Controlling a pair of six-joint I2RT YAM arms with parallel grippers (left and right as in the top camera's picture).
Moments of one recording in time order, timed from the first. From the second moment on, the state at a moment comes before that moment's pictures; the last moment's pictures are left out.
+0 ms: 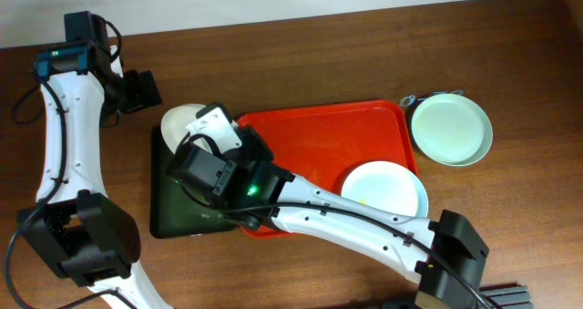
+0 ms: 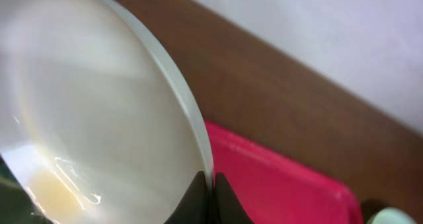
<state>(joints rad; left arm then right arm) 0.09 2.04 2.00 -1.24 -0.04 -0.17 1.03 1.85 1.63 -0.68 0.81 0.25</state>
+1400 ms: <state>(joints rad) 0.09 2.04 2.00 -1.24 -0.04 -0.17 1.08 1.85 1.63 -0.37 0.97 -0.39</state>
